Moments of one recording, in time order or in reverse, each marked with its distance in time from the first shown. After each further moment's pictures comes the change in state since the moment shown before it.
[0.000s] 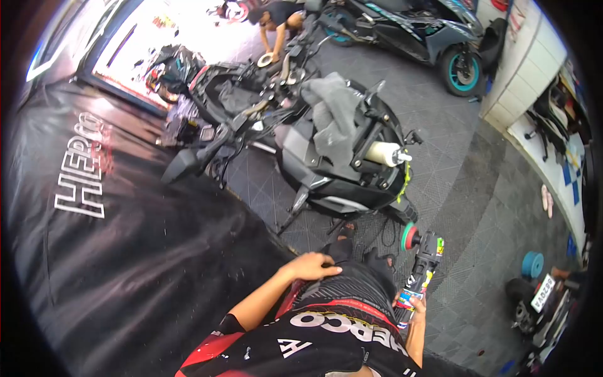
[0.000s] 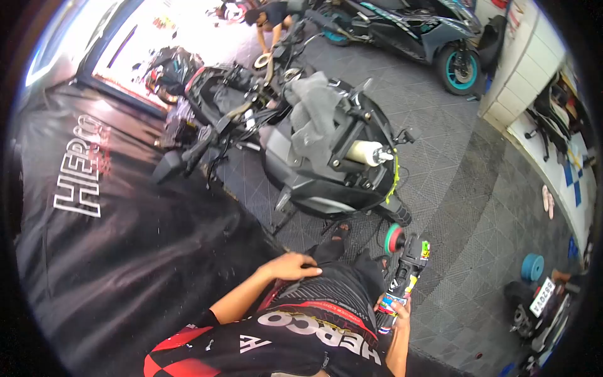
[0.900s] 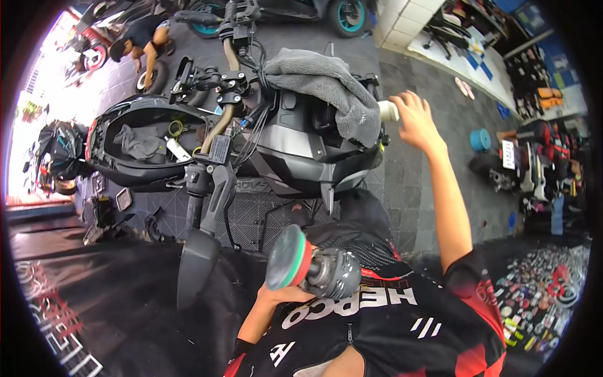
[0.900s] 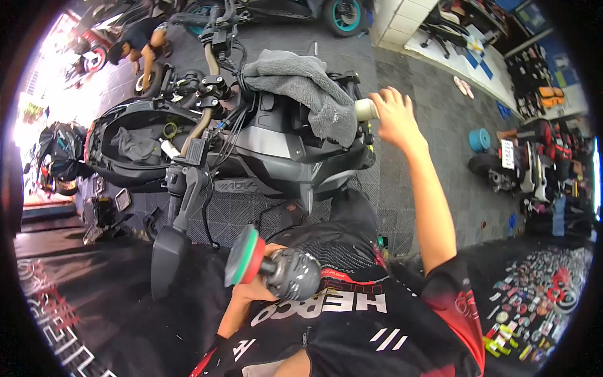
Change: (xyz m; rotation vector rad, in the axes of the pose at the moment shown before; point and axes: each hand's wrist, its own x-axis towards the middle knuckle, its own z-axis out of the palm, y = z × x) left_hand -0.089 -0.197 -0.201 -0.368 0.240 0.865; right_hand 0.284 -0.077 0.313 -2.510 0.561 -0.659
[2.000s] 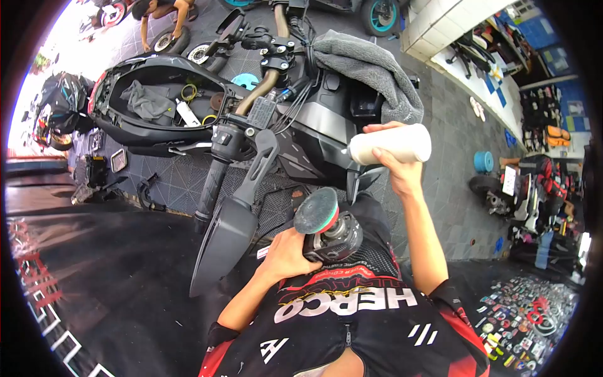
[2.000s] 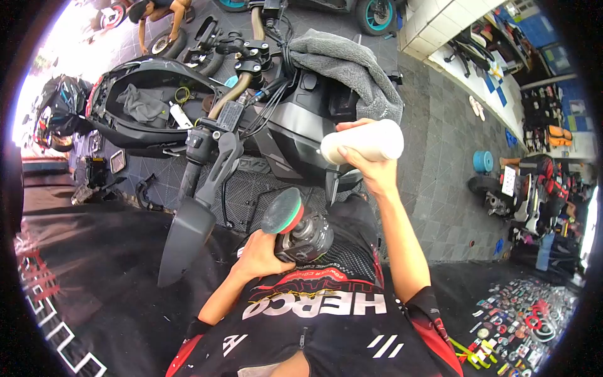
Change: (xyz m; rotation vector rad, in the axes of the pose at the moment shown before) left_hand -0.007 -0.034 -0.029 0.240 -0.034 -0.310; right_hand -0.028 -0.181 -0.023 1.793 0.176 0.261
